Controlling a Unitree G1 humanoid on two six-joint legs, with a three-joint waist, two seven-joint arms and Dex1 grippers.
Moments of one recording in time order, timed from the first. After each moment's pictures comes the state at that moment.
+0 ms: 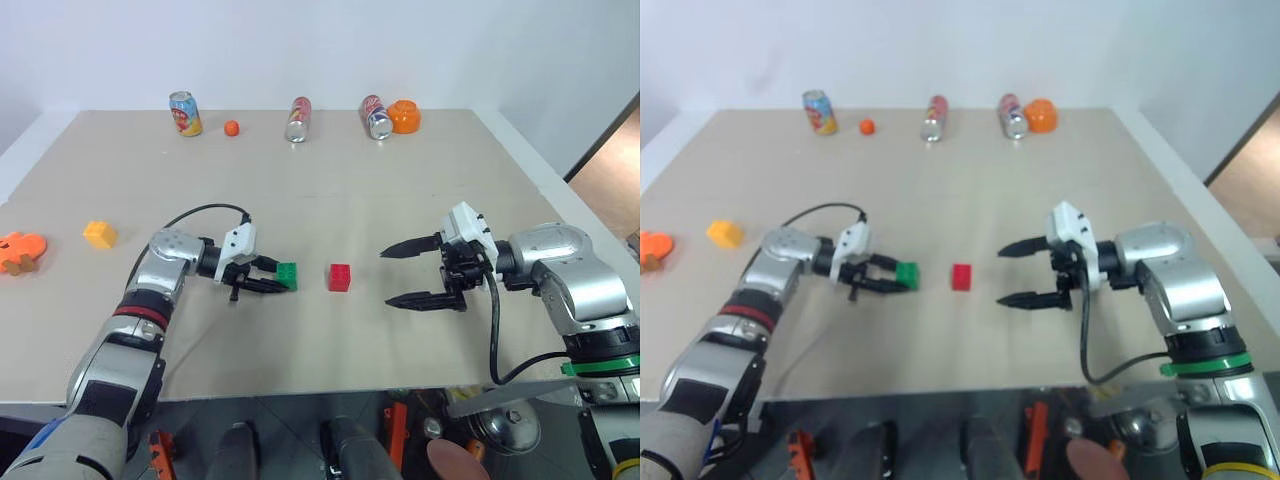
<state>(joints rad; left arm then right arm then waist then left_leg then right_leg) -0.87 0.44 -0.16 0.89 -0.11 -0.26 -1.52 -0.60 -0.81 0.08 0.03 0.42 0.39 1.43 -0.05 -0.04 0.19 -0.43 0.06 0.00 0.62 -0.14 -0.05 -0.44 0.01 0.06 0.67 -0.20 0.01</state>
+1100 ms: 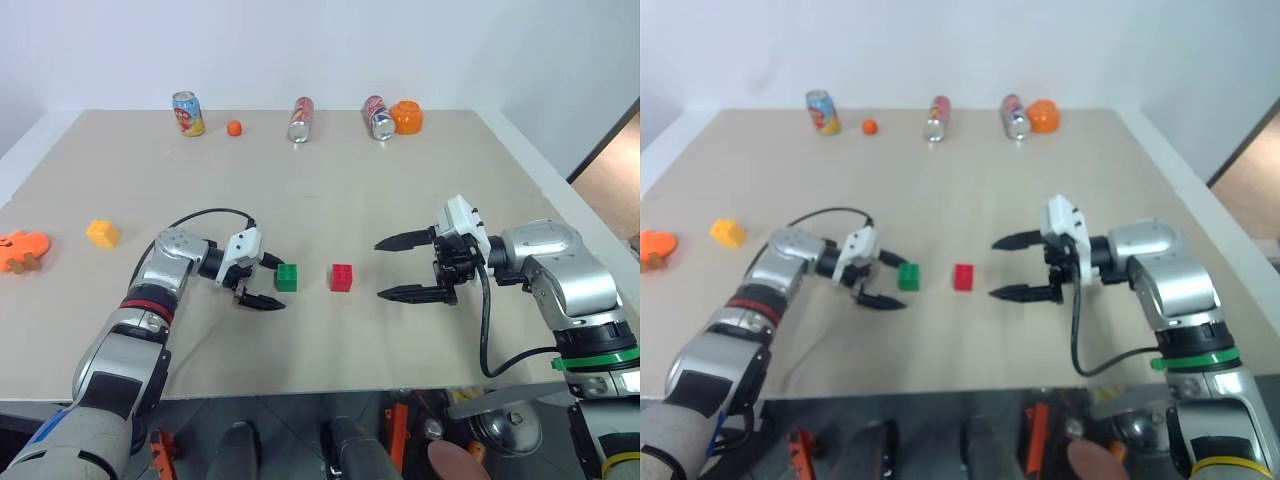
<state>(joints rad) -0.92 0.42 -0.16 1.00 -0.03 -0.26 -1.51 -0.63 -0.77 0.08 0.04 0.42 0.39 1.41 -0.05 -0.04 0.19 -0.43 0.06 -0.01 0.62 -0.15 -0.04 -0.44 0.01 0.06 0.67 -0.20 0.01</state>
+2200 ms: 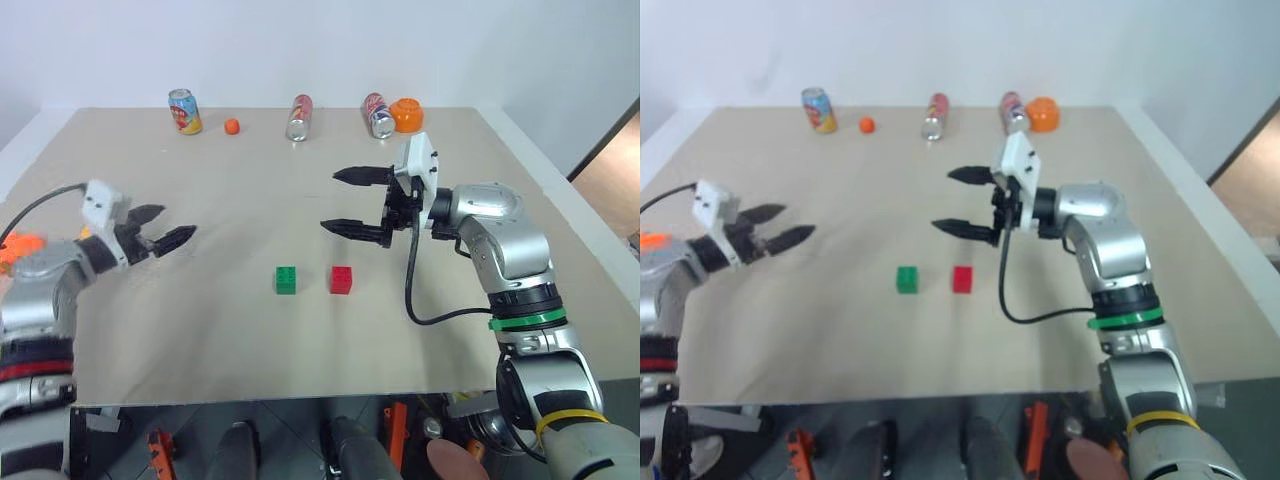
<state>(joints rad) -0.47 0.63 0.36 0.26 -0.33 0.38 -0.79 -0.85 -0.49 0.10 0.16 0.33 0.28 1.14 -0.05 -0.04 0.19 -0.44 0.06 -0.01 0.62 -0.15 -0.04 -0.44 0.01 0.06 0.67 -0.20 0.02</state>
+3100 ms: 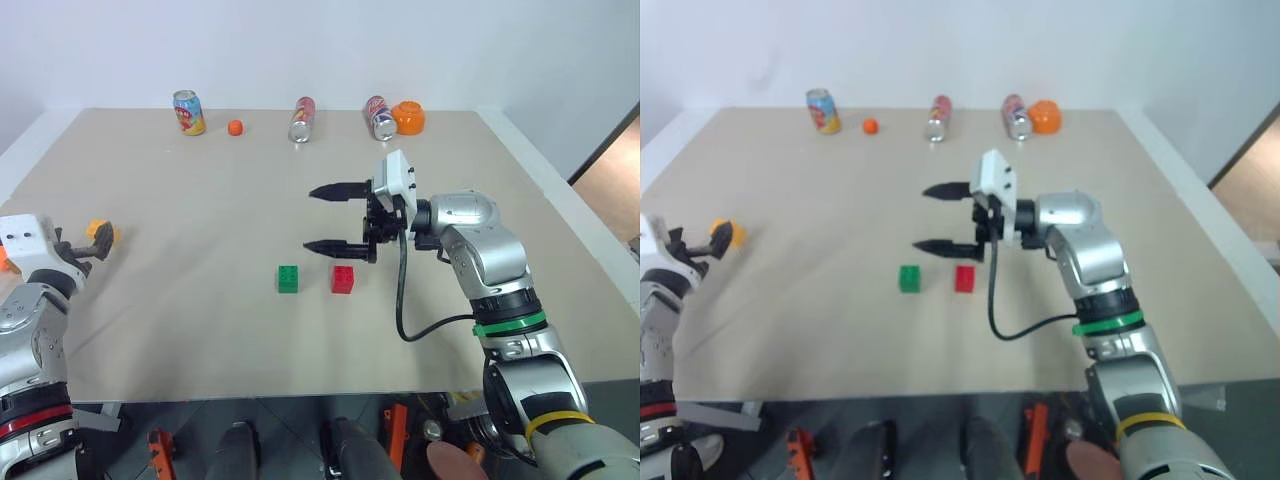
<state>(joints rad) -0.36 0.54 0.54 0.25 -0.34 0.31 -0.32 -0.82 -0.45 0.15 0.09 0.35 0.29 1.24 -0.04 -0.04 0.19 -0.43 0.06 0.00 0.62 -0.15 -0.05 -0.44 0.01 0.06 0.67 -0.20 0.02</state>
